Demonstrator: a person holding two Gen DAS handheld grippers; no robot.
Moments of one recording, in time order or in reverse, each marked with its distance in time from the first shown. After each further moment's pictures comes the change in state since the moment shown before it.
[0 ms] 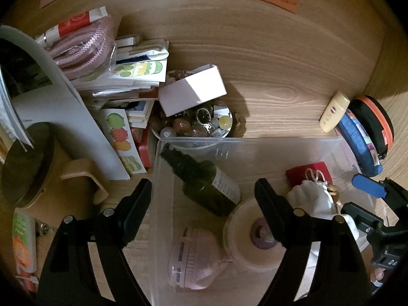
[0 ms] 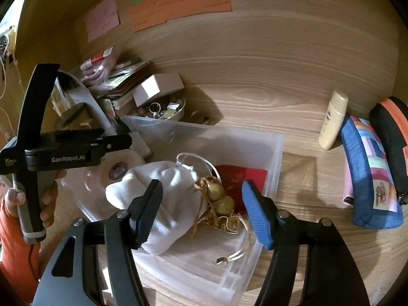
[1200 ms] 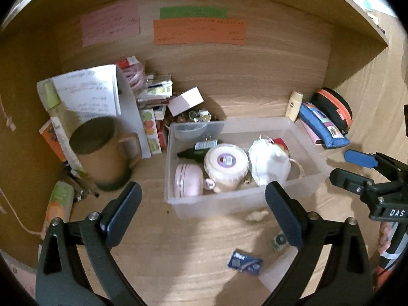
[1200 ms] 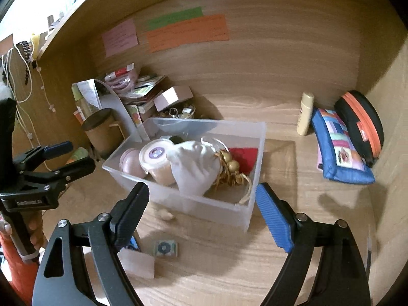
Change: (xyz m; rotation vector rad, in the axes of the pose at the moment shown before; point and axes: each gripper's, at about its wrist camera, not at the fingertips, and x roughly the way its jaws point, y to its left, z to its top) left arm -0.132 -0.019 -0.084 0.087 -0.160 0.007; right arm -0.093 0.034 -0.038 0.043 -0.060 -0.042
